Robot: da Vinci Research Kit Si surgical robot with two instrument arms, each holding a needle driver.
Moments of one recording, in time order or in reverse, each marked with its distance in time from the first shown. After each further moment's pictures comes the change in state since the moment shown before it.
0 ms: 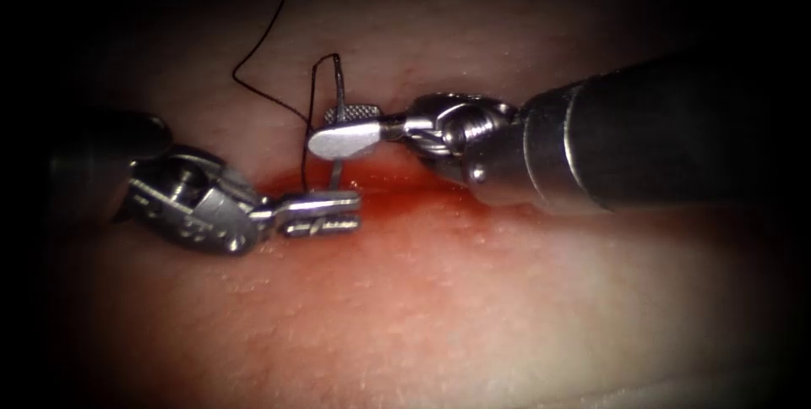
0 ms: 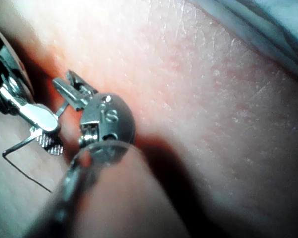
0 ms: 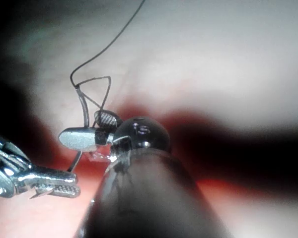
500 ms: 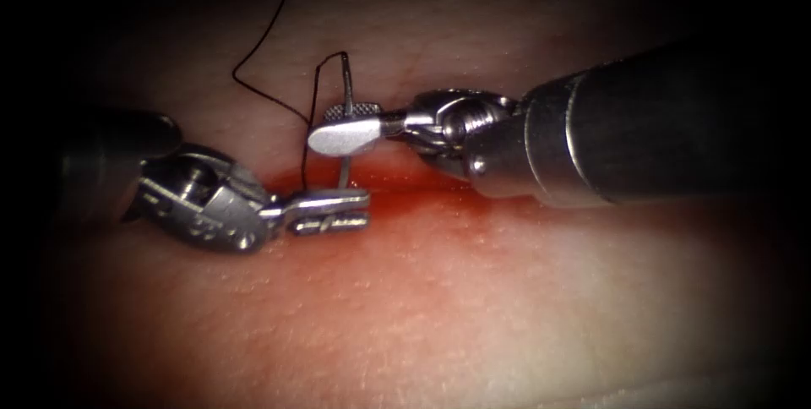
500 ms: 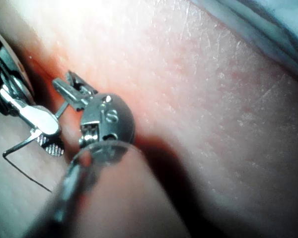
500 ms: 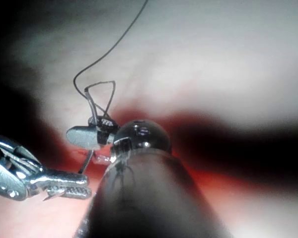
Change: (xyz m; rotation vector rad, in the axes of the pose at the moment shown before) right arm 0.001 -0.001 0.000 0.015 0.010 0.009; left arm 0.000 0.000 0.001 0.004 -0.003 0.000
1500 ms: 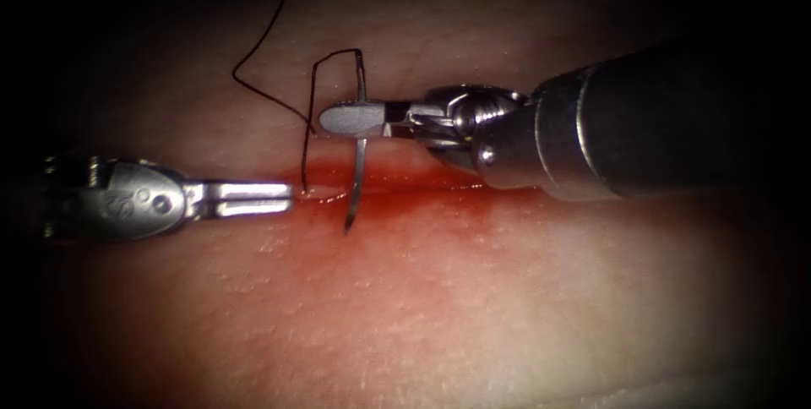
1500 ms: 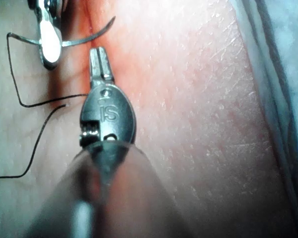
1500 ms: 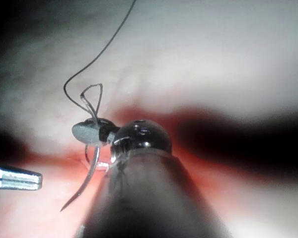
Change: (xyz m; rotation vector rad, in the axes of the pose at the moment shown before) right arm 0.001 0.000 -0.001 -0.080 0.084 -0.056; left arm 0.000 -0.003 -0.006 -0.131 -0.037 -0.594
